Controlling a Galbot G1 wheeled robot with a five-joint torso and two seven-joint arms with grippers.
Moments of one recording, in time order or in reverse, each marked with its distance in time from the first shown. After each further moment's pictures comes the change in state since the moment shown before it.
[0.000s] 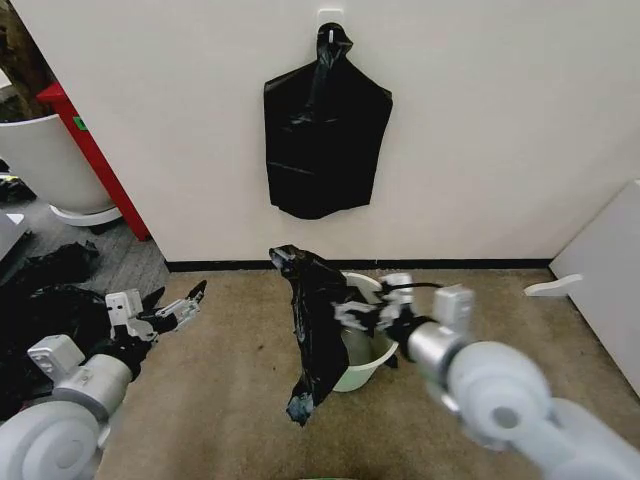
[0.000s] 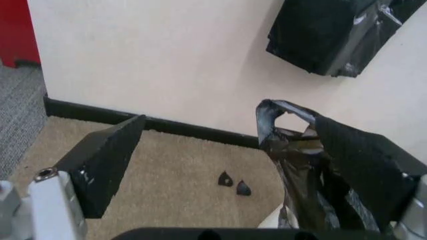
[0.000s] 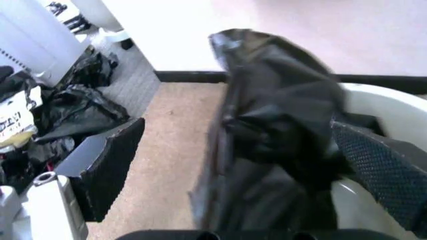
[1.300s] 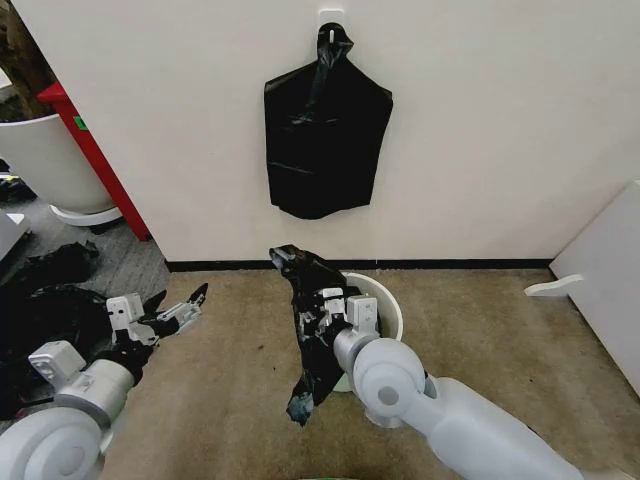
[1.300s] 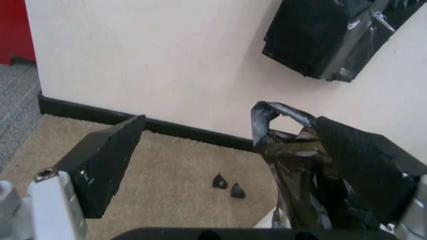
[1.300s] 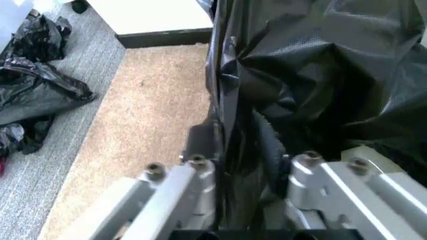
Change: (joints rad) left arm 0.003 -0.040 0.018 -0.003 0.020 -0.023 0.013; right arm 0.115 0.133 -0.183 -0.226 0.033 0.042 0.154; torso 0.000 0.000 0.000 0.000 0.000
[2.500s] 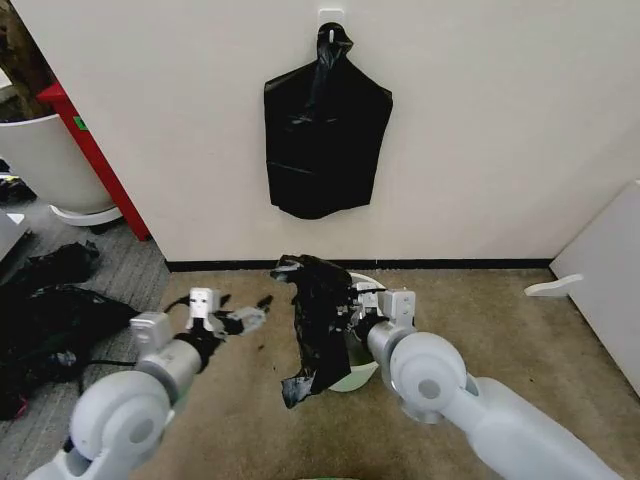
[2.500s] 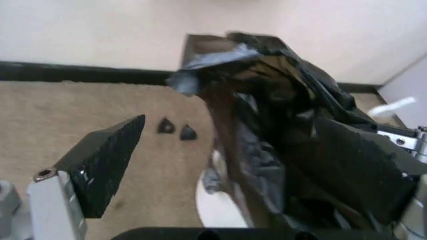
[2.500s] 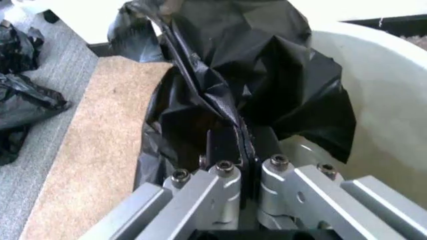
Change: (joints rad) left arm -0.292 0.111 0.452 0.039 0.006 0.195 -0.231; right arm -0.059 -0.141 0.122 0.091 0.083 -0.011 0.005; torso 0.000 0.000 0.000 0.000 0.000
